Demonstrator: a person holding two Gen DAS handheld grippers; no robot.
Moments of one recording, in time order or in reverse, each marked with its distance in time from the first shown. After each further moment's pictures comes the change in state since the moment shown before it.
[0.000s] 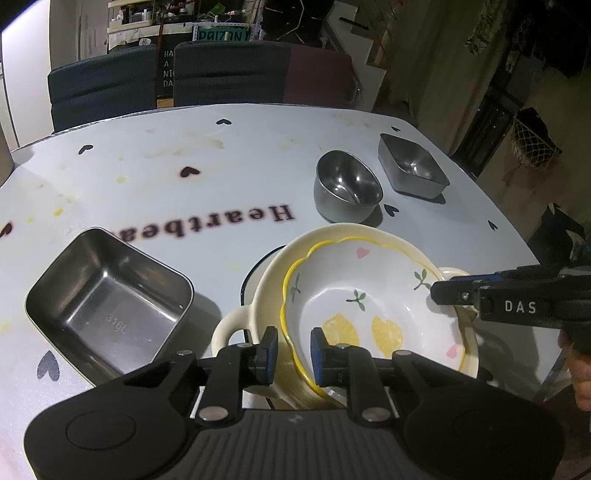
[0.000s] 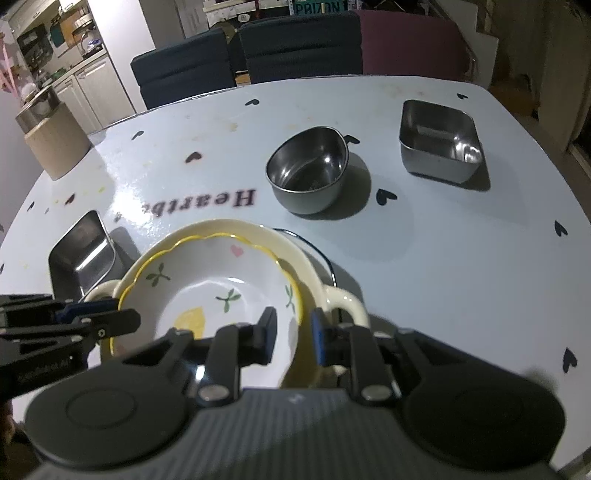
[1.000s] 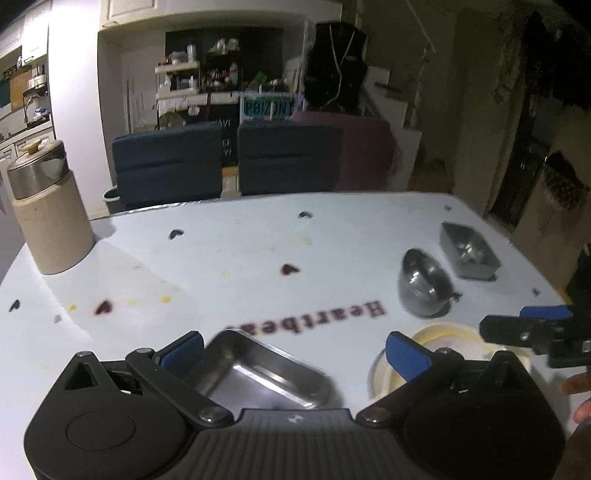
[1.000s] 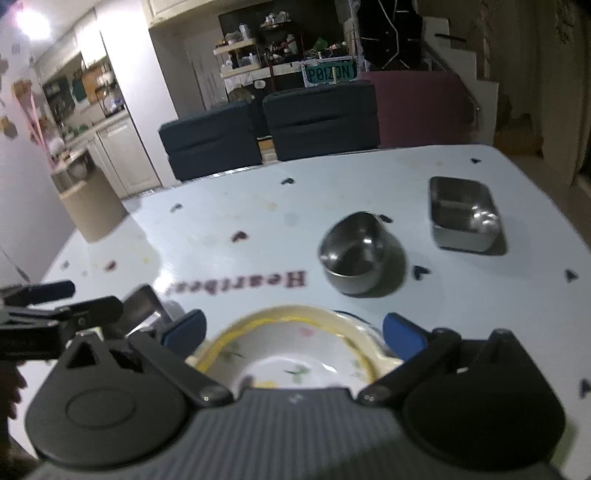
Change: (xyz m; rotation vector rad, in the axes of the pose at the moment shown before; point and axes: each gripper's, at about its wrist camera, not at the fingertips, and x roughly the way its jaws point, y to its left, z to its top) left arm -0.075 0.074 0.037 0.016 -0.210 0.161; right arm -0.040 0.045 0.021 0.055 -0.229 0.116
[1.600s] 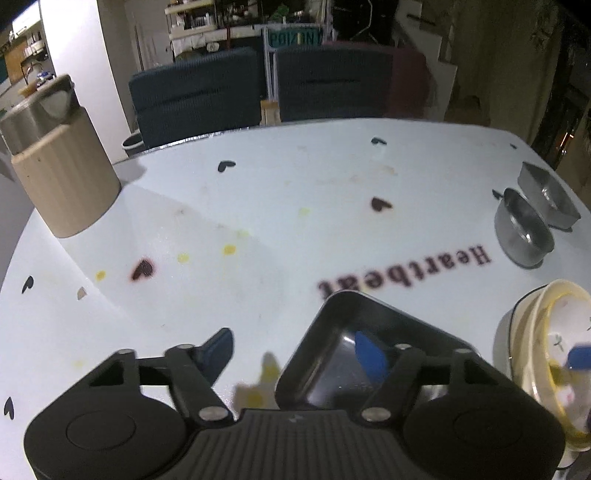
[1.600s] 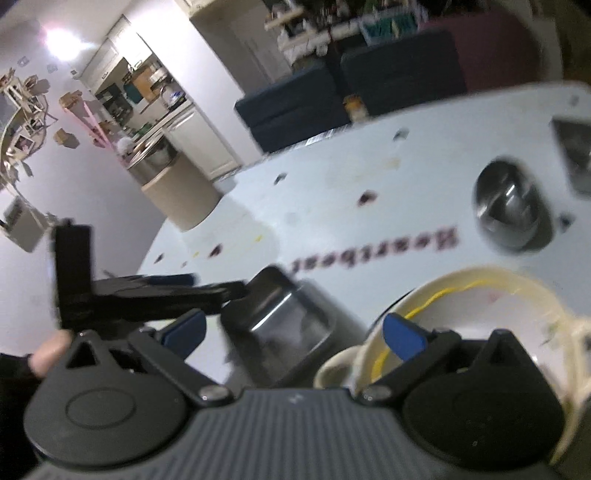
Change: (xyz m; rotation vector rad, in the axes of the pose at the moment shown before) left arm 0.082 0.079 0.000 0.028 0.231 0.085; right arm 0.052 0.067 -0.004 0.129 0.187 0.324
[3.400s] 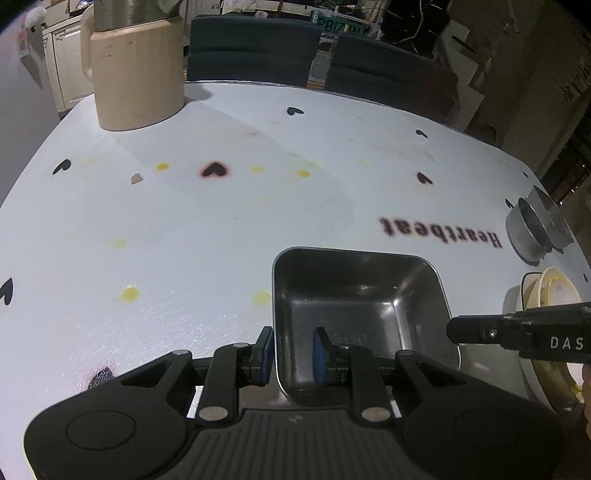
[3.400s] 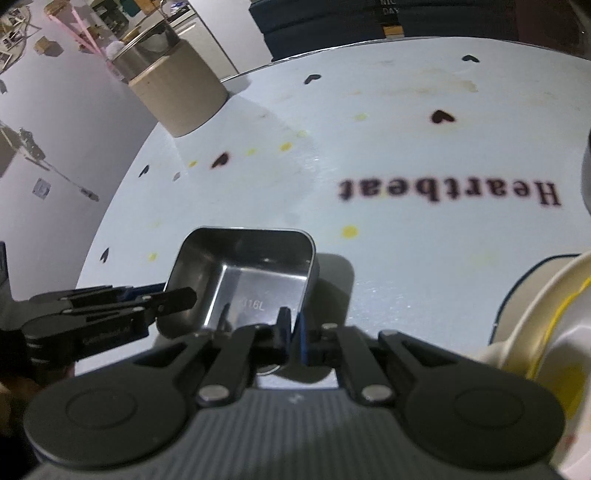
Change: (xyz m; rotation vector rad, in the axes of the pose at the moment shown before) left arm -0.025 0.084 -0.078 -0.219 0.046 -0.095; right arm 0.104 0.058 -0.005 -0.127 0.223 -0.117
